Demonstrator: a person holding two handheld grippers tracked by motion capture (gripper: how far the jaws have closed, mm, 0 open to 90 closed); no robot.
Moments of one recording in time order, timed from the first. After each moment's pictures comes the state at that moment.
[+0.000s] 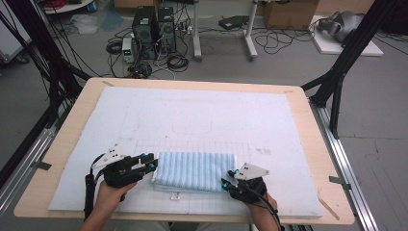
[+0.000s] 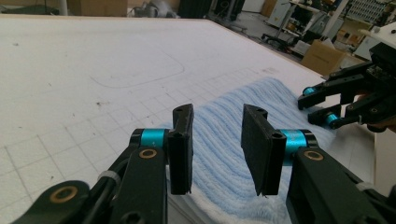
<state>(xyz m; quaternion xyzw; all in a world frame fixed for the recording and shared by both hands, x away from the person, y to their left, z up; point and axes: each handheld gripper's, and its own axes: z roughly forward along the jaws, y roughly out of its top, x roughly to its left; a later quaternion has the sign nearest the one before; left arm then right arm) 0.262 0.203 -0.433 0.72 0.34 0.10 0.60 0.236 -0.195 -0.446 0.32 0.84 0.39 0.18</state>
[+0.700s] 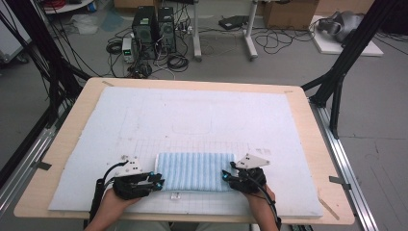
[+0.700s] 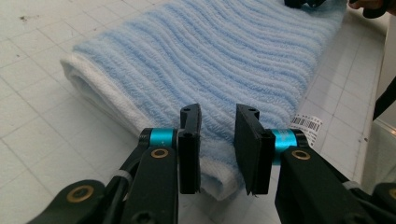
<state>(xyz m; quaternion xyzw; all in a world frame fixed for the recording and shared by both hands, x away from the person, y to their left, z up) 0.247 0.182 -0.451 0.82 0.31 0.07 0.48 0.262 -0.197 -0.446 0.36 0.83 0.40 0.19</state>
